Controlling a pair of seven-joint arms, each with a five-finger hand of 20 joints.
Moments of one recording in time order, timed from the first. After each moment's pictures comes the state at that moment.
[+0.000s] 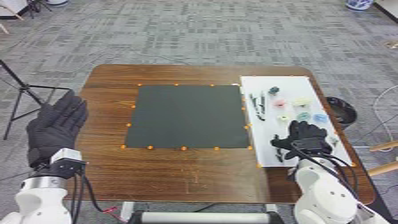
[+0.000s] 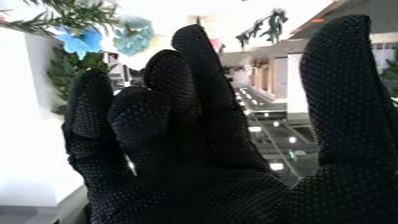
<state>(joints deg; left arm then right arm) 126.3 -65.2 -102.7 -121.9 31.0 7.9 16.7 -105.7 -47.7 68.5 -123.5 -143.9 -6.8 50.9</state>
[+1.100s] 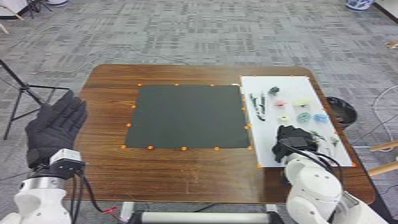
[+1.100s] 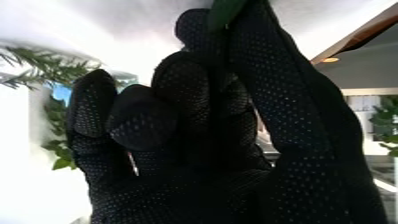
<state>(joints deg) 126.4 -65.4 -103.0 -121.7 31.4 7.8 16.6 -99.7 -50.9 65.4 -121.4 -137.4 -19.0 52.7</state>
